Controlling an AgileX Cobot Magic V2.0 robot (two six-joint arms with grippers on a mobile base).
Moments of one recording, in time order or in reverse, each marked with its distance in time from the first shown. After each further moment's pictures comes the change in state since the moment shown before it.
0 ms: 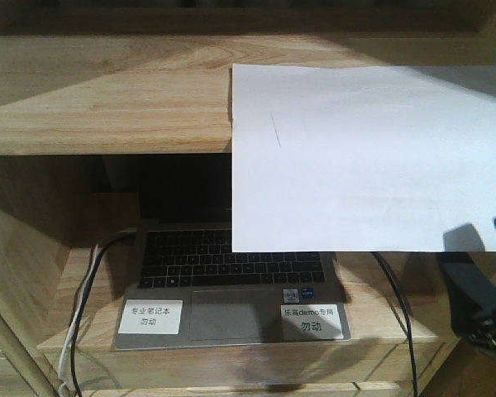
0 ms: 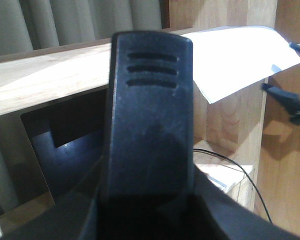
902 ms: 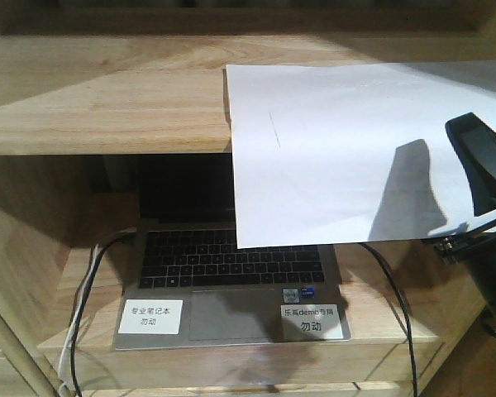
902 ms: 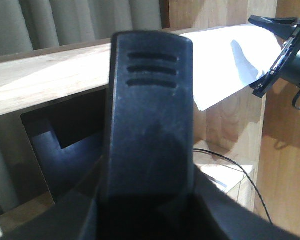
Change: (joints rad) left arm 0.000 0.000 0.000 0.000 0.000 0.000; right arm 0.000 0.248 -0.251 0.029 -0.055 -0.152
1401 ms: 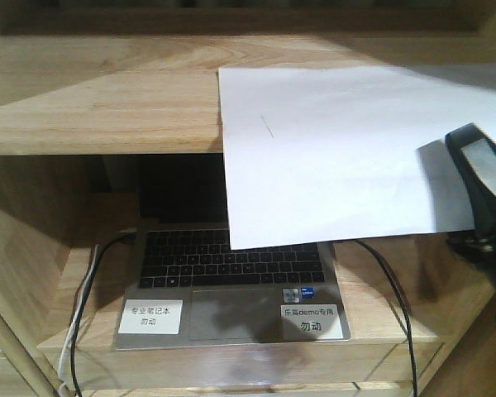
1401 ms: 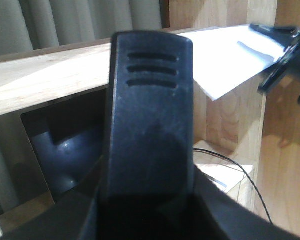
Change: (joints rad) left arm 0.000 0.000 0.000 0.000 0.000 0.000; right arm 0.000 -0.097 0.000 -0.092 0.001 -0.027
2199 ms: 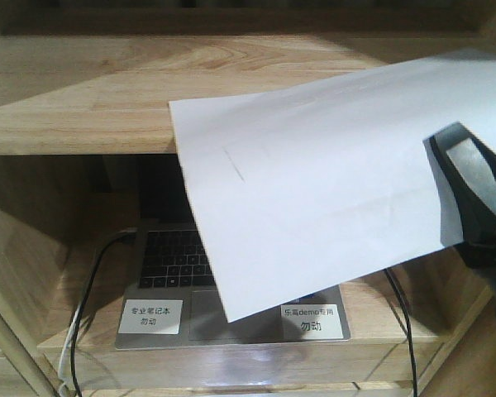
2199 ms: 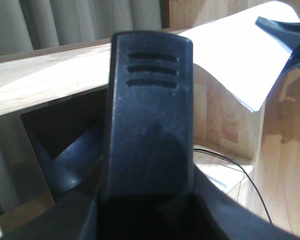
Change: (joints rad) left arm 0.000 0.000 0.000 0.000 0.000 0.000; right arm 0.000 -0.010 -0.035 -0.123 -0.006 -0.011
